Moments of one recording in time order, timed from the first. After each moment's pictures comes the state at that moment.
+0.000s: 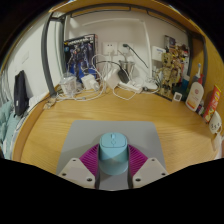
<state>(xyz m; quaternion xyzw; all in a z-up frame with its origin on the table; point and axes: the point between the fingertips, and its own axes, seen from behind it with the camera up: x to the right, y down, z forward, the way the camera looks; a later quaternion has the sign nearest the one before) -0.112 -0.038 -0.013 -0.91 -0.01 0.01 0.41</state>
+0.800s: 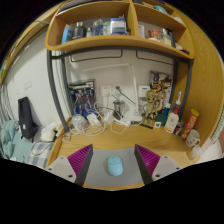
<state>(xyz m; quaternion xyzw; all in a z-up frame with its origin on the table) -0.116 -0.095 0.223 -0.87 0.03 0.00 0.48</state>
